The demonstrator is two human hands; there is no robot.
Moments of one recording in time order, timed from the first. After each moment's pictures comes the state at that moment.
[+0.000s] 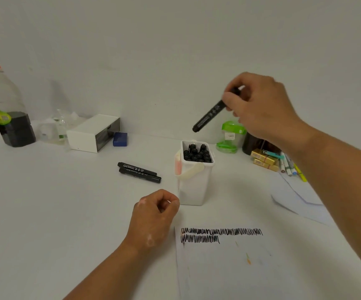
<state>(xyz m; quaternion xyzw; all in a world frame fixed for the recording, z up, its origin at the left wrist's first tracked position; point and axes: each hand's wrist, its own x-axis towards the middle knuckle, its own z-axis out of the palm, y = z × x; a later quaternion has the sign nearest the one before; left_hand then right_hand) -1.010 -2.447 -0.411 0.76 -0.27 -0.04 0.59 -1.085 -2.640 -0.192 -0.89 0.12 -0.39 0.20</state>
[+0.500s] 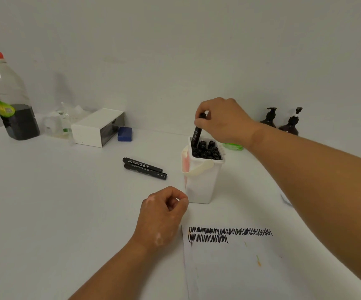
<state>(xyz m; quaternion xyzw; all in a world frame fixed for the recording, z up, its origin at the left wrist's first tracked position) -1.008 -2.449 -0.411 0.76 -0.29 -0.03 0.58 -0.999 -2.646 -0.236 -0.97 0.10 -0.21 0.07</state>
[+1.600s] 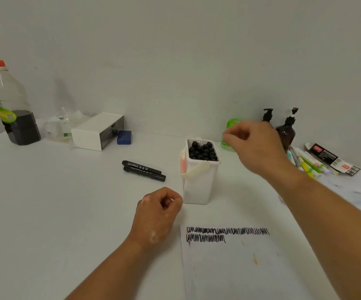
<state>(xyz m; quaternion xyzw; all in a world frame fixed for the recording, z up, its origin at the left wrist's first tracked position) -1.003 -2.447 -0.411 0.77 -0.27 -0.04 0.58 -1.081 -2.653 -0.270 -0.88 0.19 -0.36 0.24</state>
